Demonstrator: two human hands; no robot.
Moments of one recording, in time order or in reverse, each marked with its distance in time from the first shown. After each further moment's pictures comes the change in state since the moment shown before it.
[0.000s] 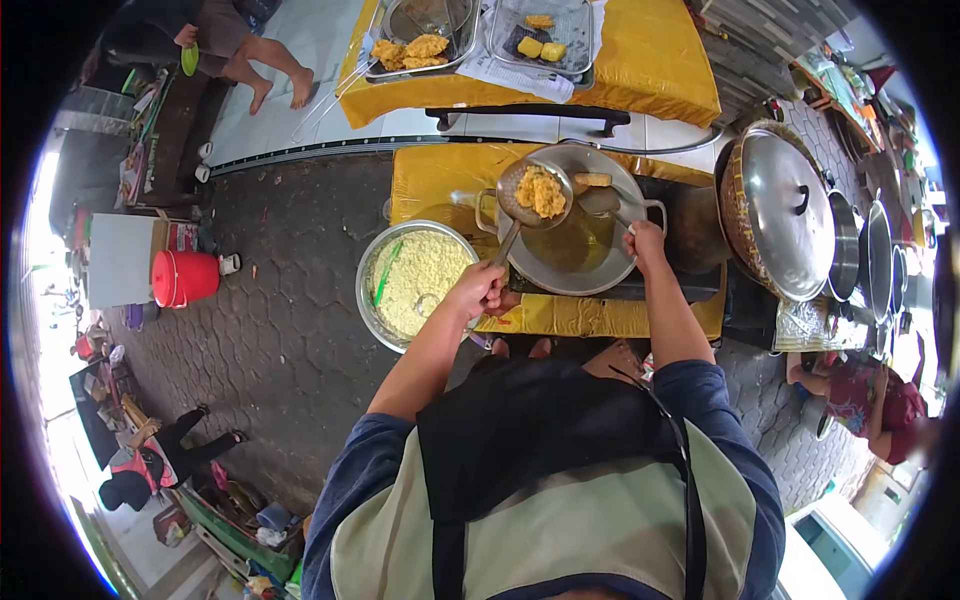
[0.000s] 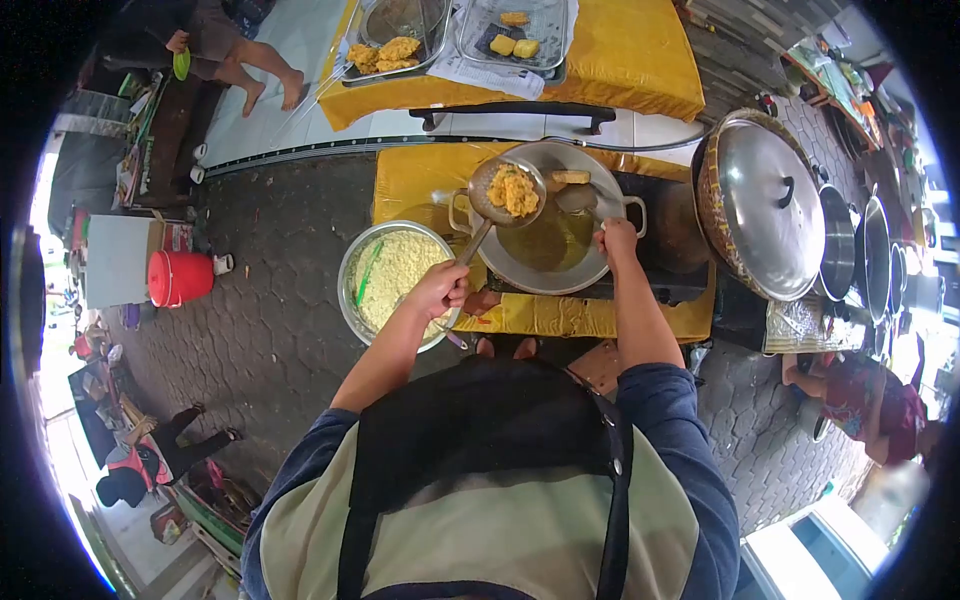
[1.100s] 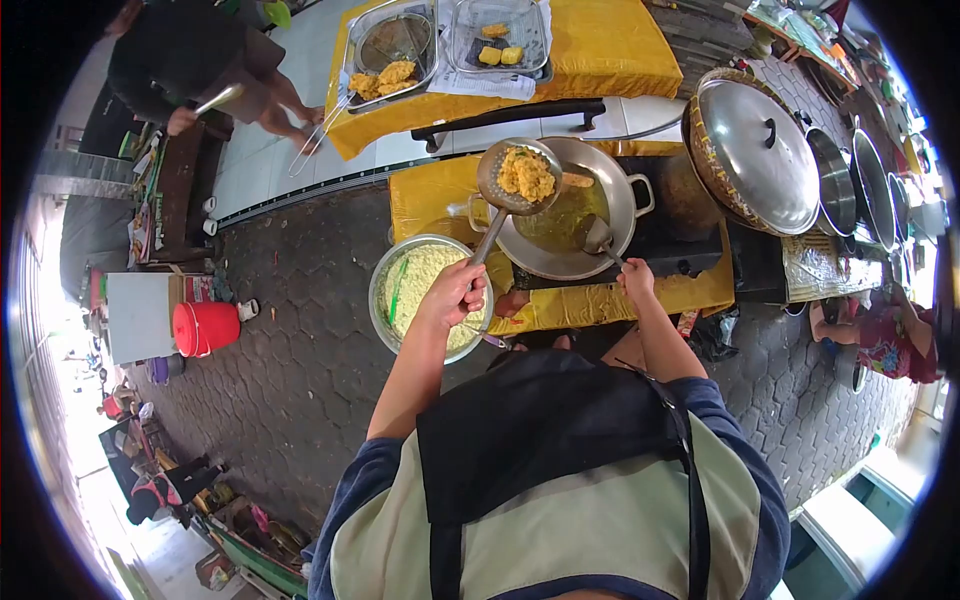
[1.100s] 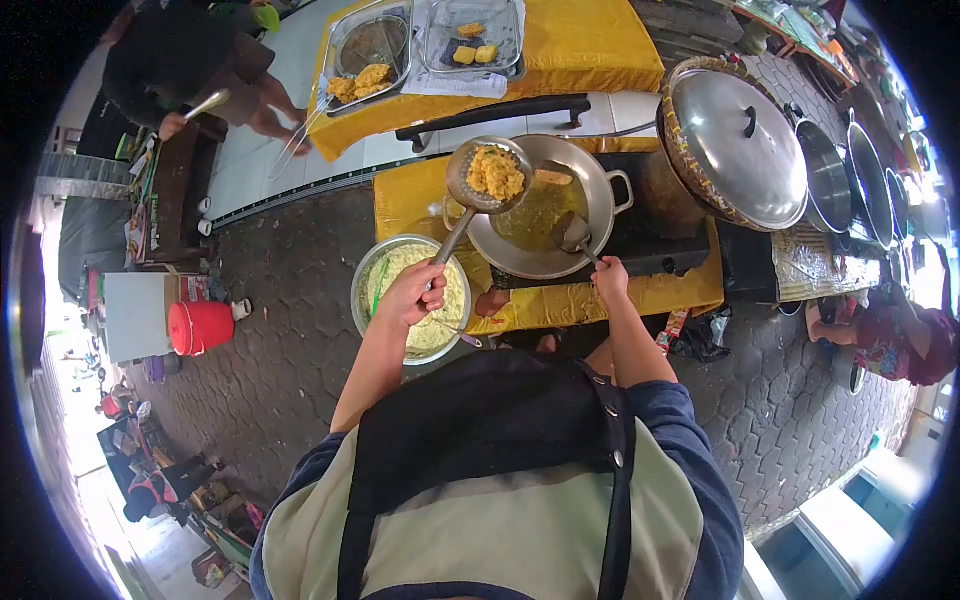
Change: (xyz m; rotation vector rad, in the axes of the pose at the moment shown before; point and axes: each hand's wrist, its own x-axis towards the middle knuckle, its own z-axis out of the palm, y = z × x) left_hand -0.075 0.030 0.019 0.074 -0.098 0.001; right_hand -0.066 0.116 -0.044 -0.247 0.125 0.025
